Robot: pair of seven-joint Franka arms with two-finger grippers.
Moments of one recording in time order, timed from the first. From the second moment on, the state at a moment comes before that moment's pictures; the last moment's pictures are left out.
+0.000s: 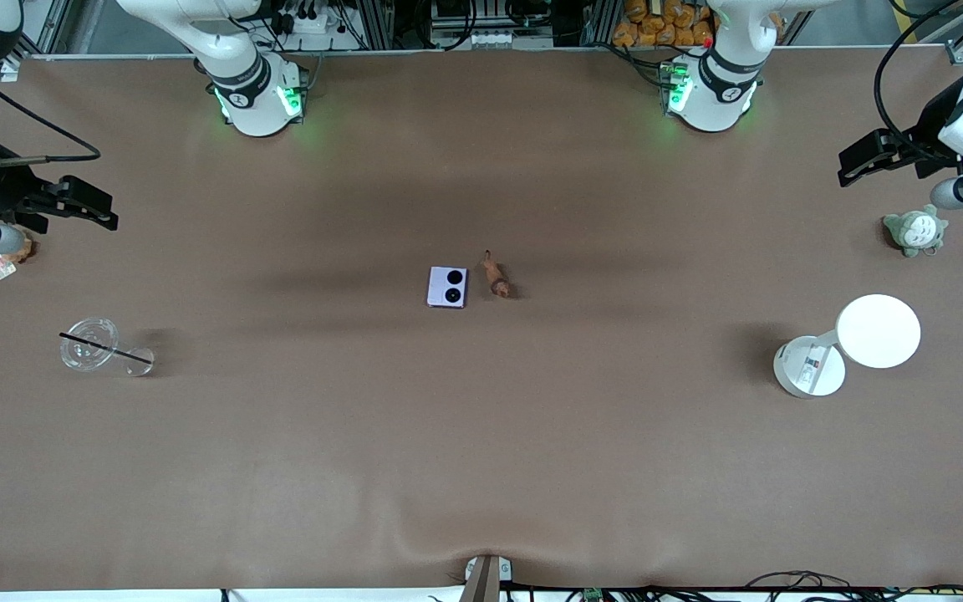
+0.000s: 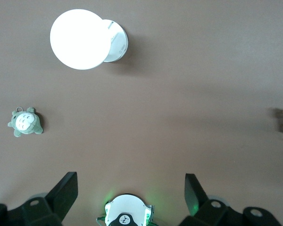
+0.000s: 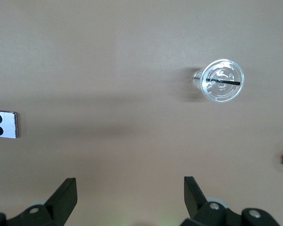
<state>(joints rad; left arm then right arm) 0.04 -0.04 -0.14 -1.55 0.02 1.38 -0.20 0.01 -0.01 0.00 -1.65 0.02 1.54 -0.02</state>
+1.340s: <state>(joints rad) 0.03 0.04 -0.26 -1.55 0.02 1.32 -0.23 0.01 0.02 0.00 -1.67 0.02 1.54 -0.03</state>
